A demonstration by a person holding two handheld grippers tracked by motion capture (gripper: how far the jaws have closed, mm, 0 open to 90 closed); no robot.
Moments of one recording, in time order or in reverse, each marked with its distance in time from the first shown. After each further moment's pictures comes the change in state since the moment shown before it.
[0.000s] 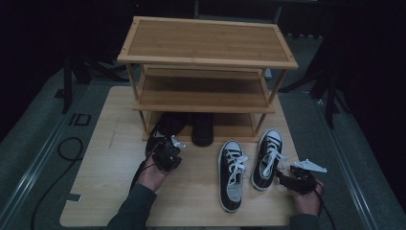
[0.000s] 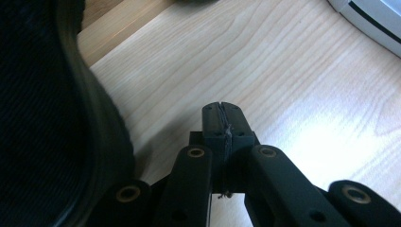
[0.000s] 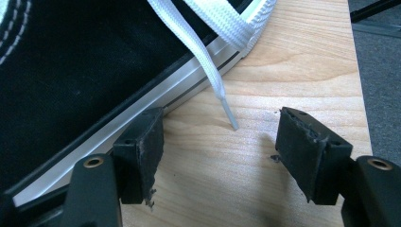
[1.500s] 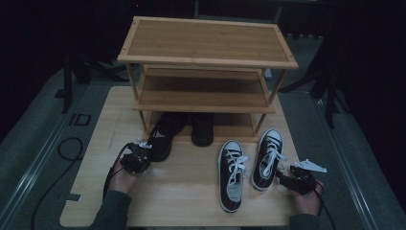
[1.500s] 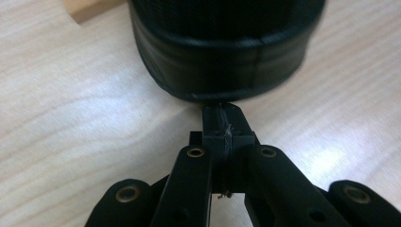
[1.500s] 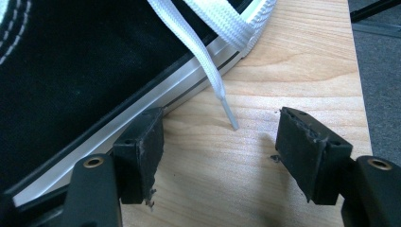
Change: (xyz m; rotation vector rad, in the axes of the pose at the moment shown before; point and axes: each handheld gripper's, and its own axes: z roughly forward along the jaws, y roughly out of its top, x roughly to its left) left arm 0.065 -0.067 -0.011 0.050 0.108 -0.211; right arm 0.000 0.000 0.000 0.000 0.000 0.000
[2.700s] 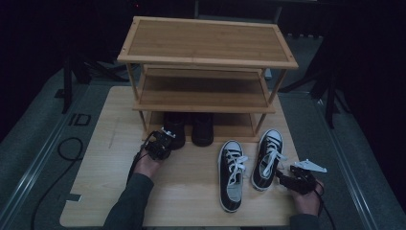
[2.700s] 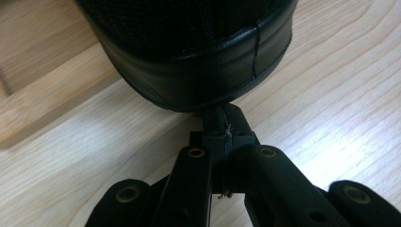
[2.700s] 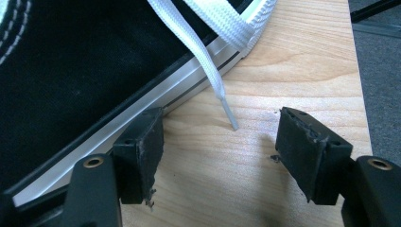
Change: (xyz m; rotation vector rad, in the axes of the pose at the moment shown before) left arm -0.034 0.066 0.037 0.022 -0.026 0.089; right arm 0.000 0.000 0.000 0.000 0.001 -0.001
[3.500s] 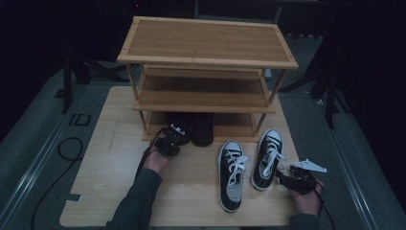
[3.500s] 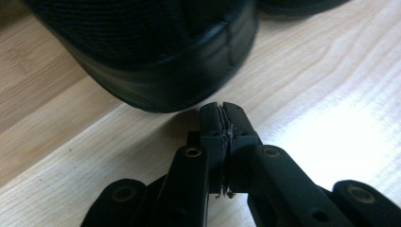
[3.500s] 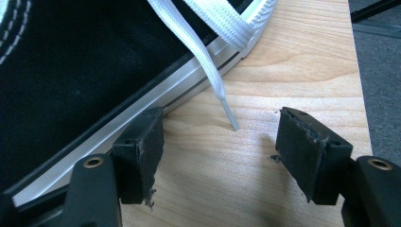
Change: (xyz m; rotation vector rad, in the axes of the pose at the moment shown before) left arm -0.014 0.021 0.006 -0.007 -0.045 0.035; right arm 0.000 0.000 0.000 0.000 0.000 -0.001
